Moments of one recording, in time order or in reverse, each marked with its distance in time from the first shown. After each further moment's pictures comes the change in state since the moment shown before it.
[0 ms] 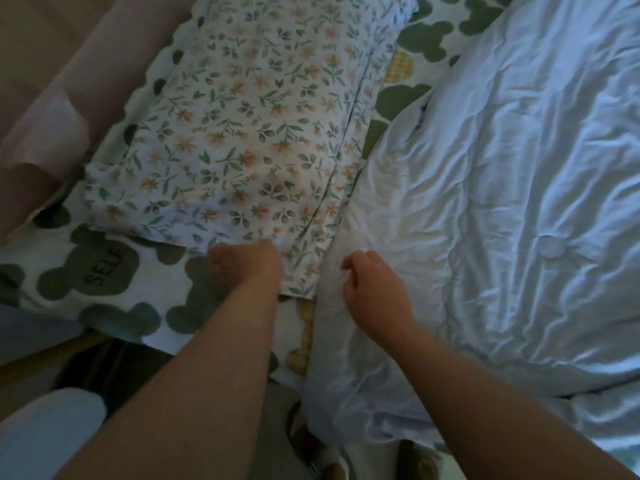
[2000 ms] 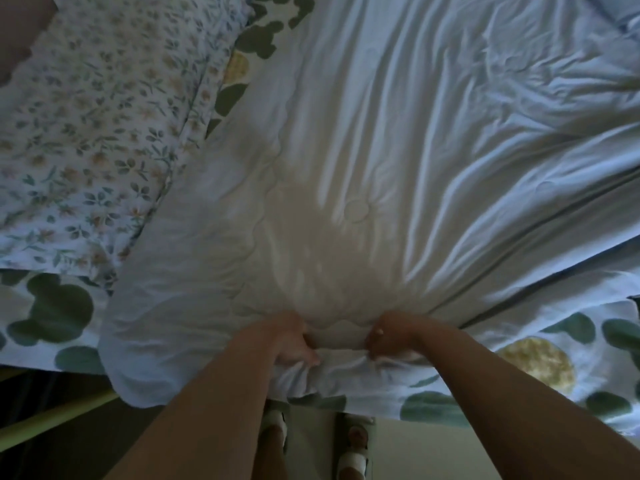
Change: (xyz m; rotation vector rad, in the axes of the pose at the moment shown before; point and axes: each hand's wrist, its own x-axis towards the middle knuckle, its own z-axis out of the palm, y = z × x) left_hand -0.221 -0.093 0.150 1.229 -0.915 0.857; right_hand -0.121 0.271 -0.131 -0.221 -0.803 0.280
